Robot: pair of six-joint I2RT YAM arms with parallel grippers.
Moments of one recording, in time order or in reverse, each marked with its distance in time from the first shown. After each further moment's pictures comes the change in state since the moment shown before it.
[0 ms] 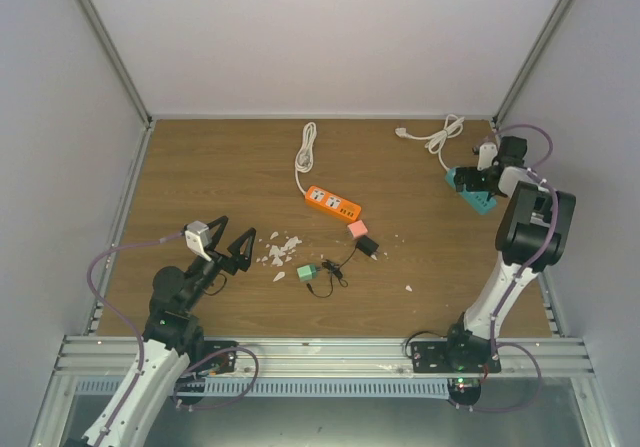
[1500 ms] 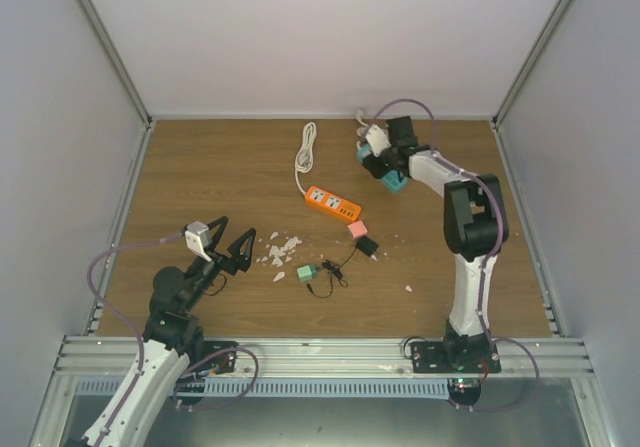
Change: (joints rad) left arm 0.000 0.000 -0.004 0.000 0.000 0.000; right arm 0.534 0.085 0.176 0.025 0.034 -0.125
